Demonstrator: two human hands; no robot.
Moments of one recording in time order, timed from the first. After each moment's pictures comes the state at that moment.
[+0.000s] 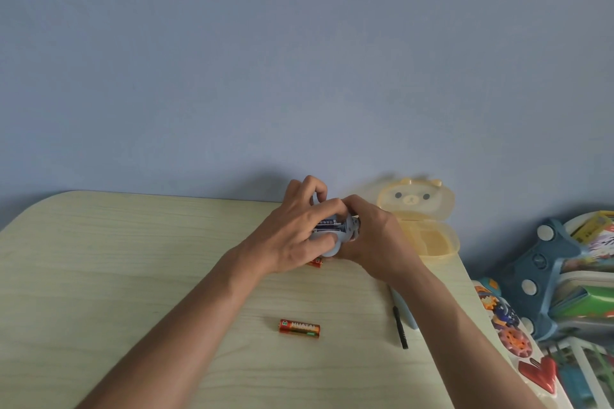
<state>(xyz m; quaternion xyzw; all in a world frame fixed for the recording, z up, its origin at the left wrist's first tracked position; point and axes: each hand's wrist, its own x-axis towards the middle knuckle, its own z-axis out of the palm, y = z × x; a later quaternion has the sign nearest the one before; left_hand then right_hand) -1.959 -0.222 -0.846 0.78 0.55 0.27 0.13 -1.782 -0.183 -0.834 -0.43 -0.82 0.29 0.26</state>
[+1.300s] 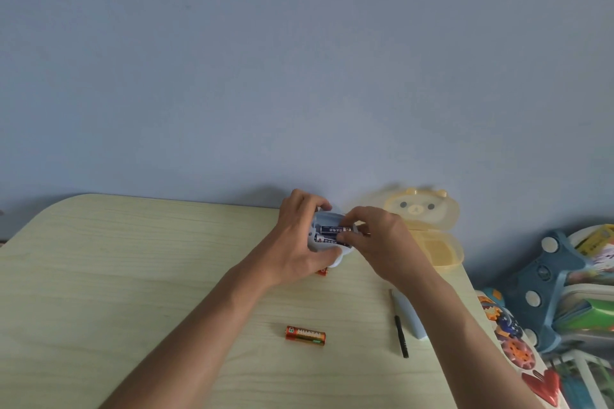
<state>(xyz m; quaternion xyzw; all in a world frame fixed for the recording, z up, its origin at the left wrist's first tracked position) -1.963 -0.230 -0.864 0.70 0.57 0.38 0.21 -1.784 -0.179 -0.823 -0.49 -0.80 0.28 0.21</state>
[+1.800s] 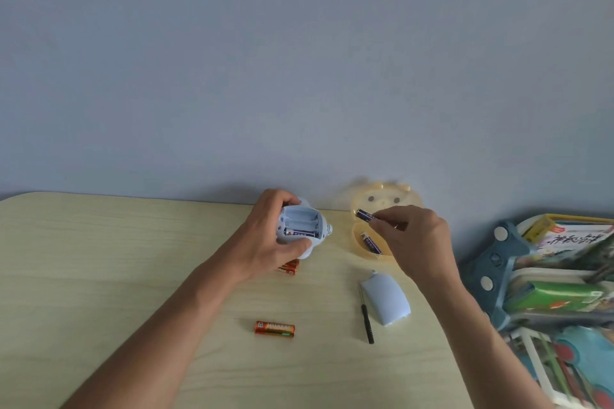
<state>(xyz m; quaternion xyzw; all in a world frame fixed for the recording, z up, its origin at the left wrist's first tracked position) -1.966 -0.227 -0.870 0.66 0.57 0.42 0.26 -1.720 -0.189 -0.801 -0.61 -0.68 0.23 0.33</state>
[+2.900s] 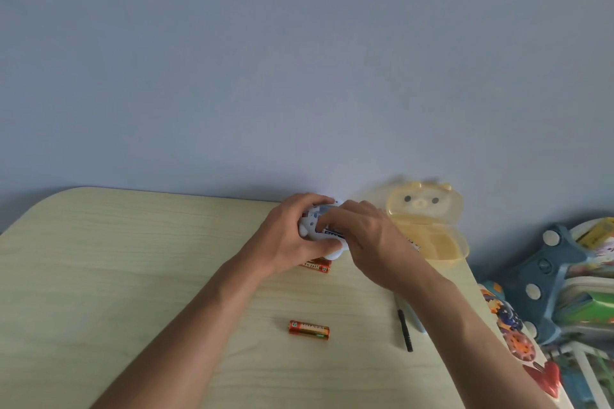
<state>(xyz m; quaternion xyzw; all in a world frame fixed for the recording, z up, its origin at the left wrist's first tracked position) -1.972 -0.232 -0.863 0.62 0.57 0.45 0.31 -1.789 -0.187 -0.833 -0.30 -0.93 0.09 0.20</state>
